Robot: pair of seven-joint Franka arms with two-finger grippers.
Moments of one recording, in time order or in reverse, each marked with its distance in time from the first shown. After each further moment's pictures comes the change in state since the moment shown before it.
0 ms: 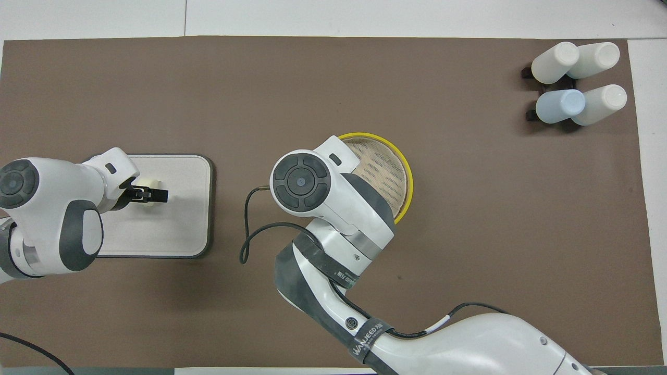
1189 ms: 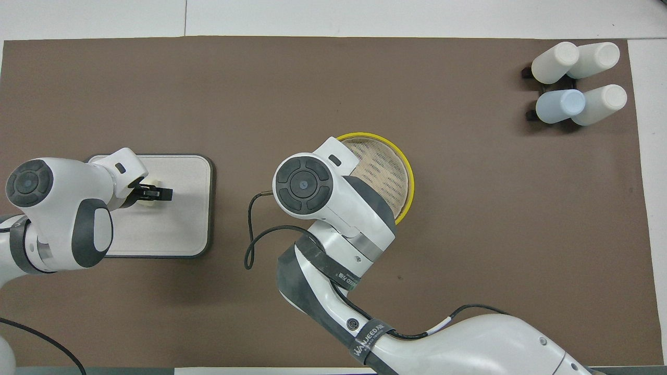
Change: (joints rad) left arm -0.011 0.039 -0.001 0.005 0.000 0.046 0.019; right arm -0.004 -0.007 0.006 -0.025 0.002 0.023 -0.068
